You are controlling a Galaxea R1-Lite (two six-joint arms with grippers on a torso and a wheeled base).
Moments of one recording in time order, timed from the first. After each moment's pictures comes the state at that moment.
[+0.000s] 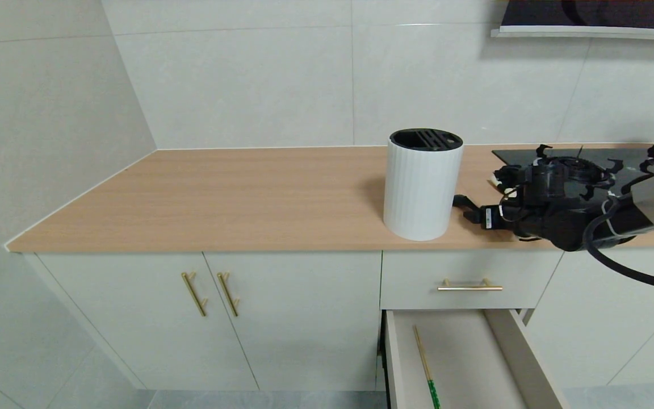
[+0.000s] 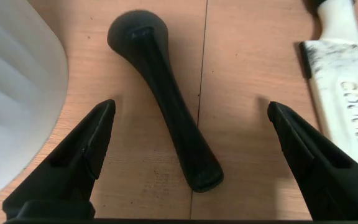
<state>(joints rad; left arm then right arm) 0.00 0.00 0.00 0.00 -0.03 0.01 0.10 2.27 -1.46 -0.42 -0.02 -0.01</state>
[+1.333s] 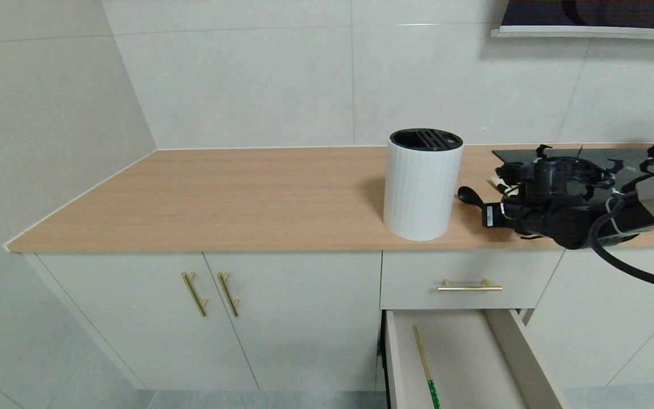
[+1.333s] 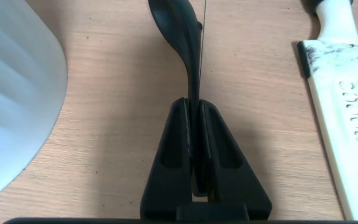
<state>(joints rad) 0.00 0.00 0.00 0.00 -0.03 0.01 0.10 2.25 -1.45 -0.42 -0.03 -0.01</state>
